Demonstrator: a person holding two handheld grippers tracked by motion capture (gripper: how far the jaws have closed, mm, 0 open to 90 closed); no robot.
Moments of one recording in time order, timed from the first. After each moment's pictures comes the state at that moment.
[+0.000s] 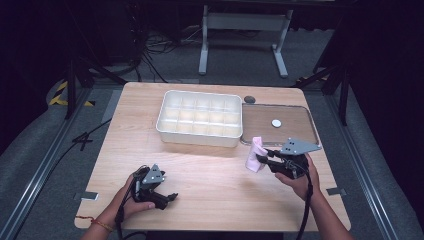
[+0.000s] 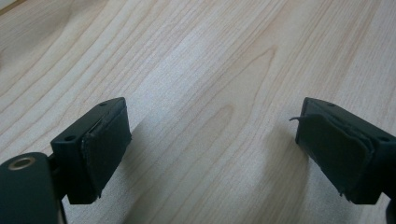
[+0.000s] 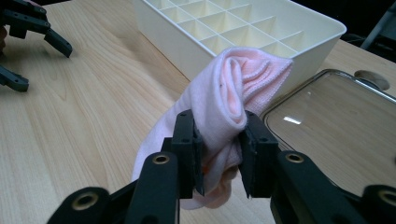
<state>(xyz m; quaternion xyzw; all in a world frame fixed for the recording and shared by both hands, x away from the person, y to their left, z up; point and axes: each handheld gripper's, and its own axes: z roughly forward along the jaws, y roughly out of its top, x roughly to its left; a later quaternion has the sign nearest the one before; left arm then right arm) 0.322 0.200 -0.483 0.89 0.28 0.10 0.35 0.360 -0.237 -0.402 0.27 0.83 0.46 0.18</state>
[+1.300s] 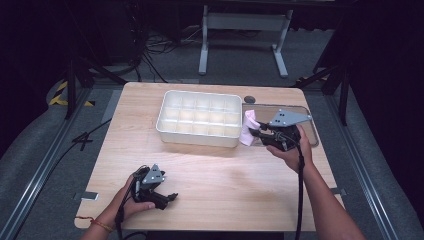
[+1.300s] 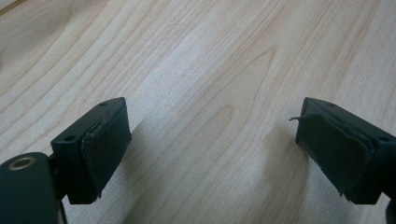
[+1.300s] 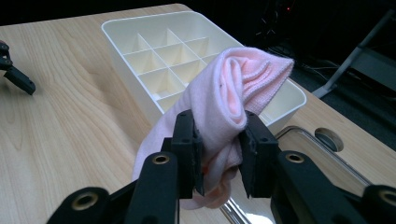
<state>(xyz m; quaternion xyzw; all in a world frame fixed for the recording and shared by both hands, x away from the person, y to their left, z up) 0.322 0.200 -0.483 0.89 0.28 0.10 0.35 0.410 -0.207 -0.350 0.25 0.83 0.45 0.23</state>
